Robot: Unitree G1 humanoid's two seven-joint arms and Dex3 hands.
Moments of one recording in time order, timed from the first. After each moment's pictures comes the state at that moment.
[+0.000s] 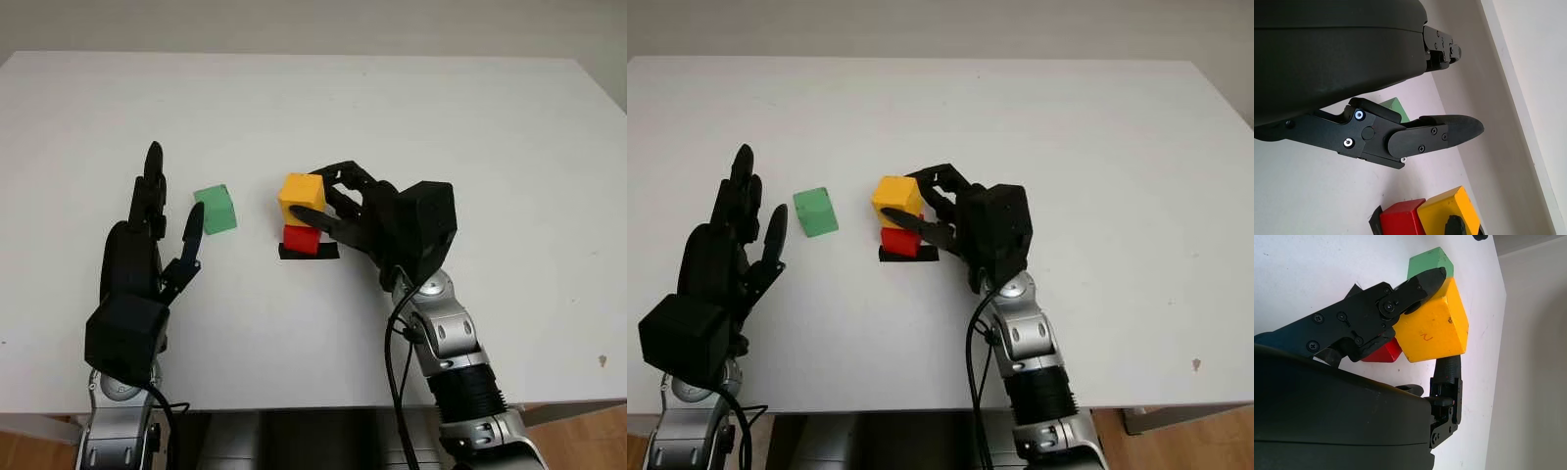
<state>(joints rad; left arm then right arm) 0.01 0.15 0.13 -0.28 0.19 0.01 0.08 -0.47 0.00 0.07 0.20 -0.01 0.26 0.06</state>
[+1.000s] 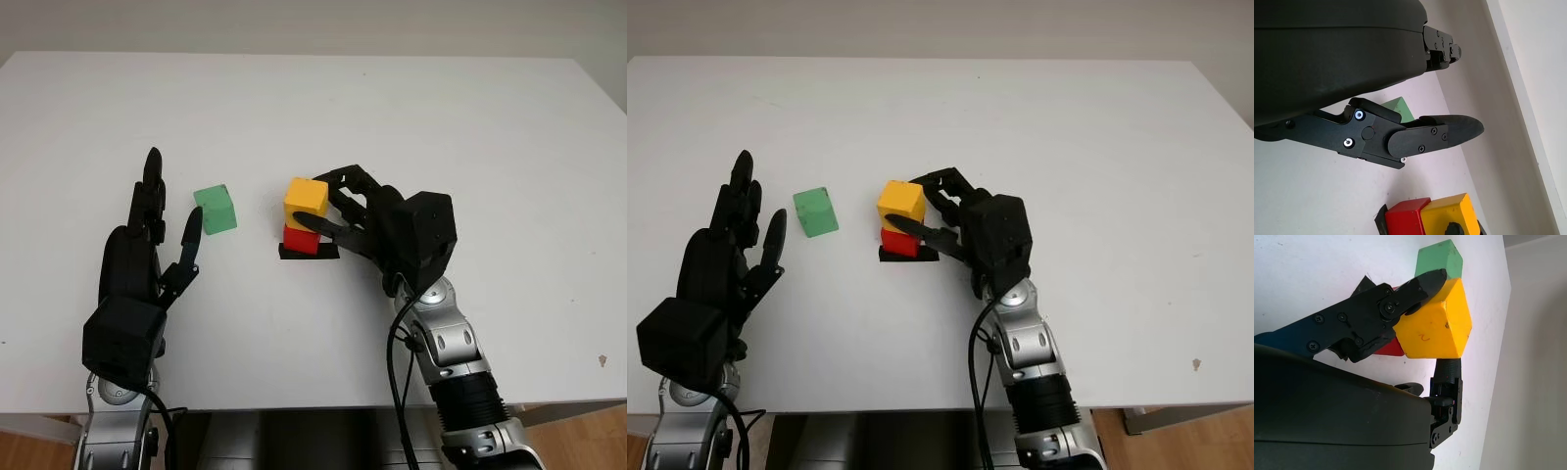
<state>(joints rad) 0.02 0.15 0.13 -0.28 0.17 0.02 0.08 -0.43 -0.02 0.07 0.19 -0.07 0.20 0.06</state>
